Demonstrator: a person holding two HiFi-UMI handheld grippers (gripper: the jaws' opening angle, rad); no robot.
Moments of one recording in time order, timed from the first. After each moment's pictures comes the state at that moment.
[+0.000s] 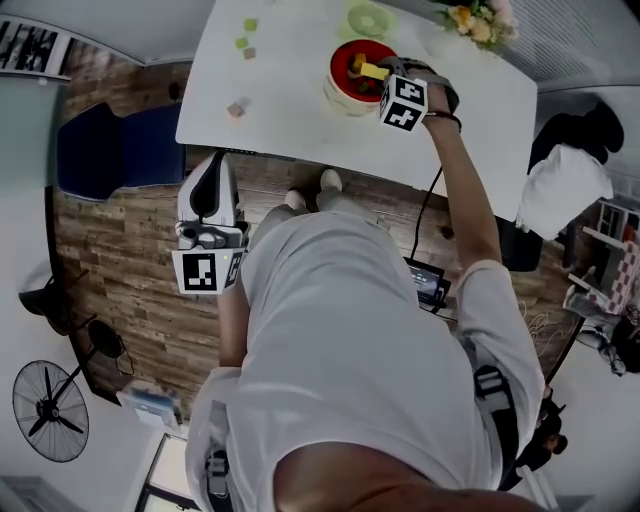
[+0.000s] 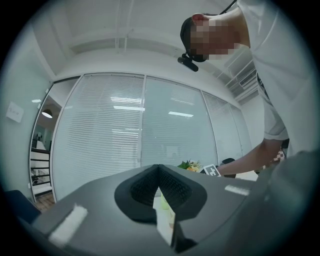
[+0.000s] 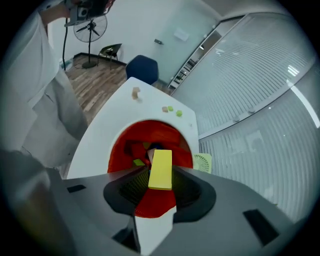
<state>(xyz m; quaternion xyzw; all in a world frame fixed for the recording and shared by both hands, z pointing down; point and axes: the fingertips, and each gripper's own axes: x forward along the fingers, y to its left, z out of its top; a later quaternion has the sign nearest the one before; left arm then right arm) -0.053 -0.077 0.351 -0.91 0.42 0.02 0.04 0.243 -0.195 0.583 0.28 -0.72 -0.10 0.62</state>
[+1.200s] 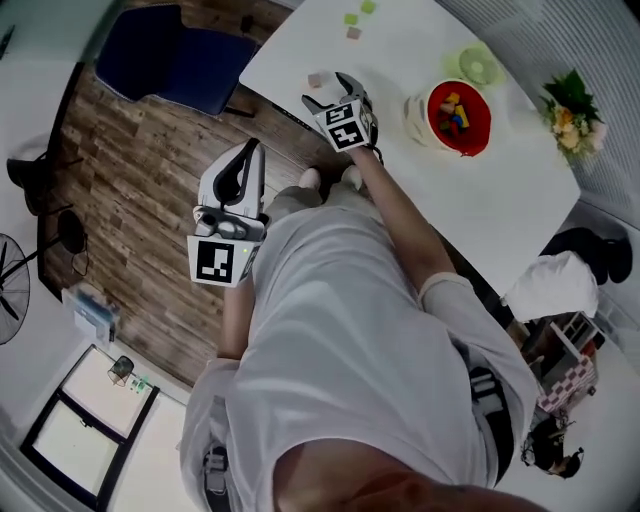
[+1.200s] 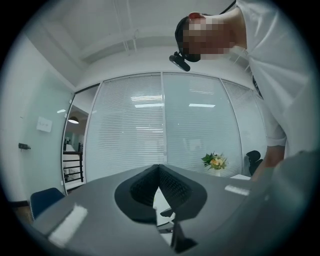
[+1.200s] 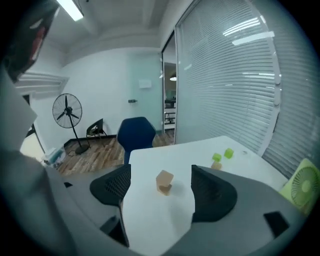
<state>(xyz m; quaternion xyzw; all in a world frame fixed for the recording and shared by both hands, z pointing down) -0.125 -0.072 0.354 -0.83 0.55 -0.01 0.01 -0.077 -0.224 0.647 0.34 -0.89 0.11 0.29</state>
